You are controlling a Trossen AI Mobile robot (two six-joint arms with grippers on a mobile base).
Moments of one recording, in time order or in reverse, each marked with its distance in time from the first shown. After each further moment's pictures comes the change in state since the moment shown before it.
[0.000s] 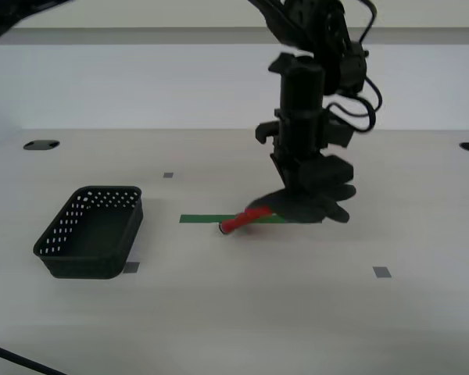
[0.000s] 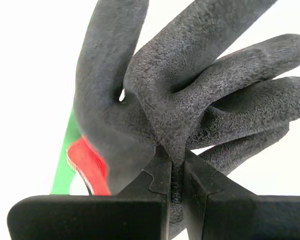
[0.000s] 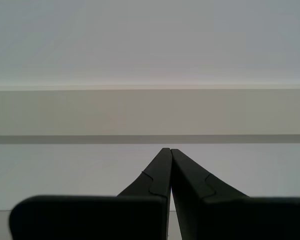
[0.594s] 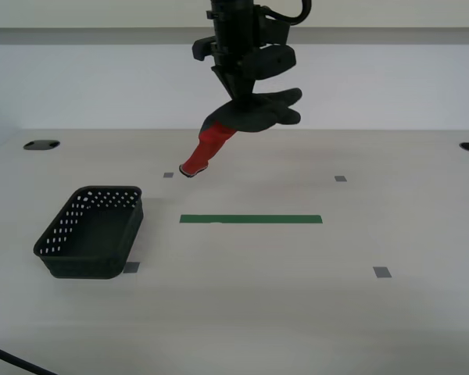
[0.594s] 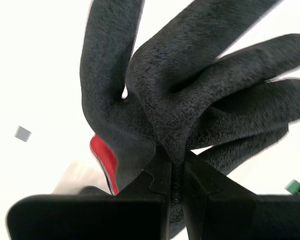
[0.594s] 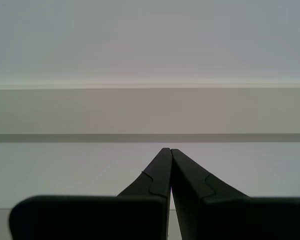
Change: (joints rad) arm 0 0.000 0.000 0.000 -0.005 0.000 0.000; arm 1 0.227 -0.259 -0.030 -0.162 0.001 0.006
